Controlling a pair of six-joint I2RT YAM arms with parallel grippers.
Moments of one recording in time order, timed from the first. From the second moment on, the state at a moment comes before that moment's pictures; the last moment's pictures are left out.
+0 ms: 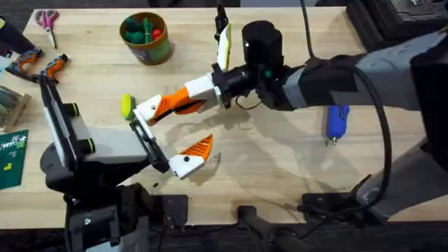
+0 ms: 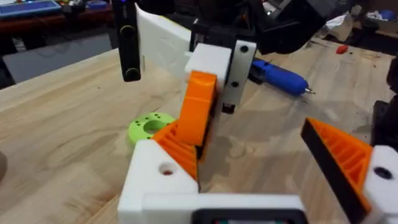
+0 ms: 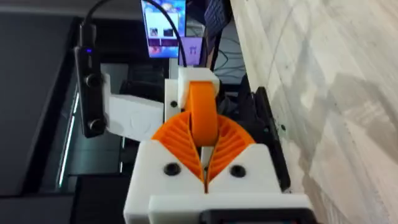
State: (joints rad) left arm 0.31 0.01 0.02 -0.17 1.29 0.08; right arm 0.65 1.87 0.91 0.69 -1.24 1.20
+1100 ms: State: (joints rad) left arm 0.29 0.01 0.02 -0.18 1.40 0.11; right arm 0.65 1.89 0.91 0.67 -1.32 1.20
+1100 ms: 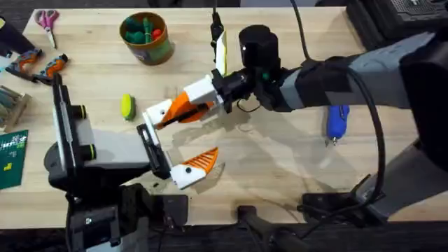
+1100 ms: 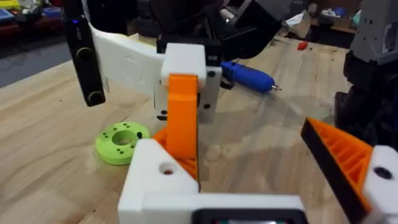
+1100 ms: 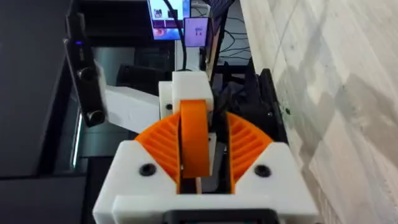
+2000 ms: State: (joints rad) left arm 0.28 0.01 0.02 -0.19 1.44 0.12; right arm 0.52 1.90 0.91 0.63 -1.43 1.06
